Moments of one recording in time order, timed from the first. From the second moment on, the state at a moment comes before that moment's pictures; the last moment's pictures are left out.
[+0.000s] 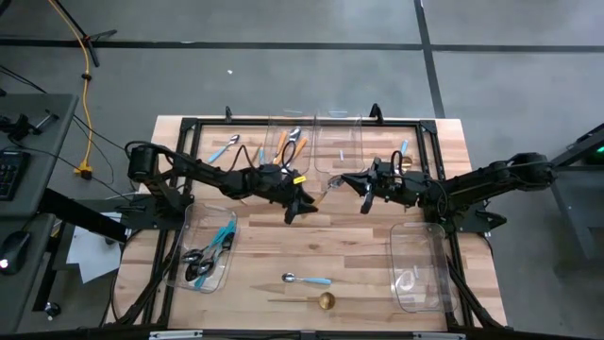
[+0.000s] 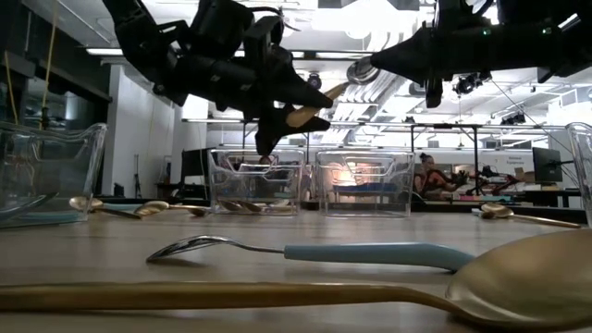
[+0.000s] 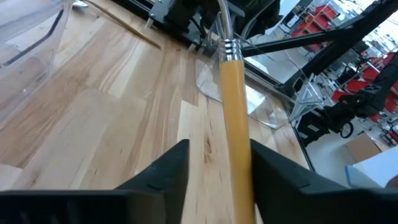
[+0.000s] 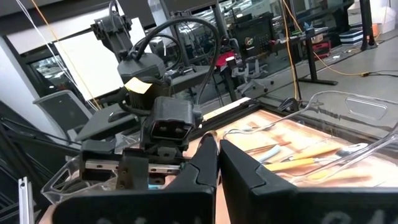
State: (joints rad) left arm 0.09 1.74 0.77 0.64 0.28 -0.50; right arm 0.04 1.15 0.31 0.90 0.33 0.30
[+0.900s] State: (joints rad) left arm 0.12 1.70 0.77 0.59 0.32 -0.46; right arm 0.04 0.97 0.31 0.69 0.31 0.27
